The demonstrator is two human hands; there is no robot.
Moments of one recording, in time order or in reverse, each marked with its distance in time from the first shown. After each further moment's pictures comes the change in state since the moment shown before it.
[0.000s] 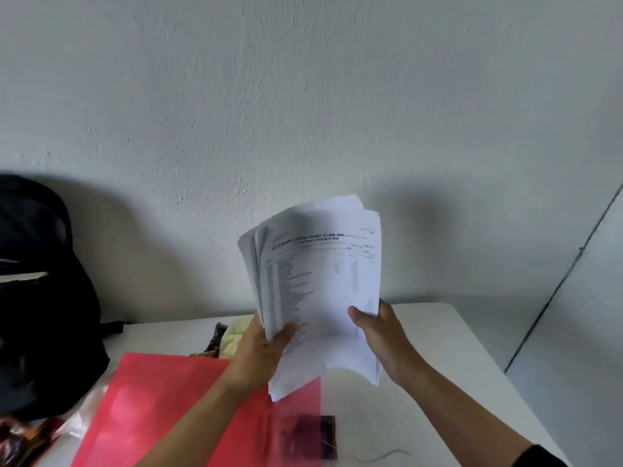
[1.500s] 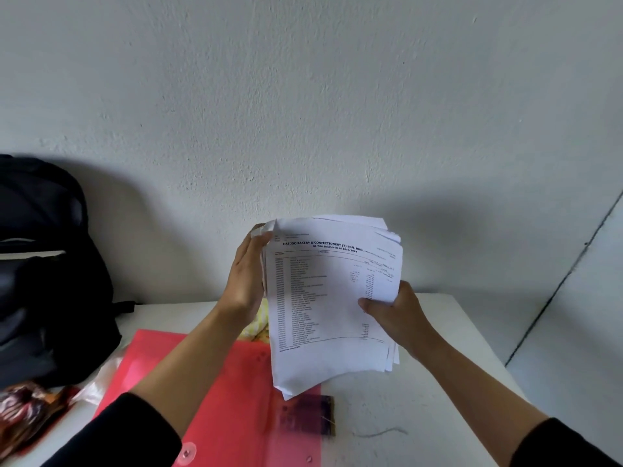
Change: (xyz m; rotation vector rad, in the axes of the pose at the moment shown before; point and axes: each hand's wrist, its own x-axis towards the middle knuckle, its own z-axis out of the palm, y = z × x) left_hand 0.027 0.081 -0.029 -0.540 0.070 0.080; right_hand -0.011 -0.026 -0.021 -0.175 0.045 -0.149
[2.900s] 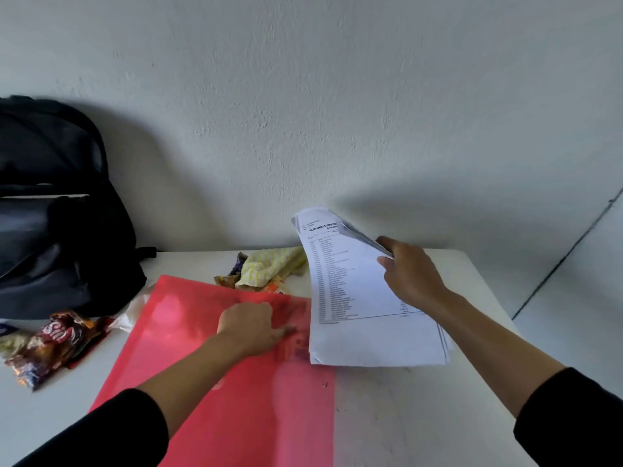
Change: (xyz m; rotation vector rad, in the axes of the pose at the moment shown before) left_hand -0.087 -0.111 -0.066 1.733 -0.411 -0.330; right_hand -0.018 0.002 -0.004 -0.800 -0.068 -0.082
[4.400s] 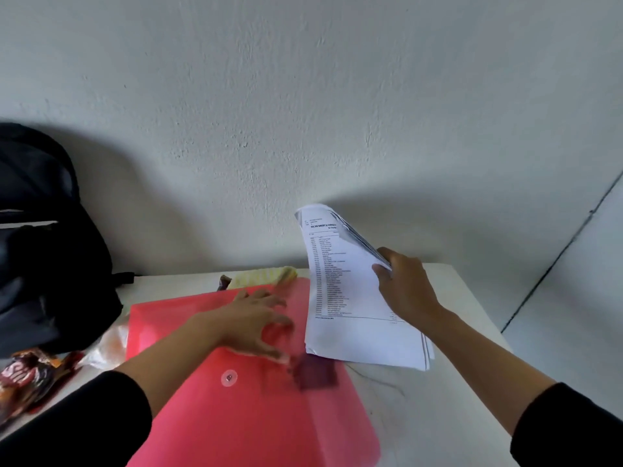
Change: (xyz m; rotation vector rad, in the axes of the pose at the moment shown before) left_hand 0.041 -0.005 -0.053 0.117 -0.190 0.538; right_hand 0.017 0.022 0.007 0.160 0.155 -0.007
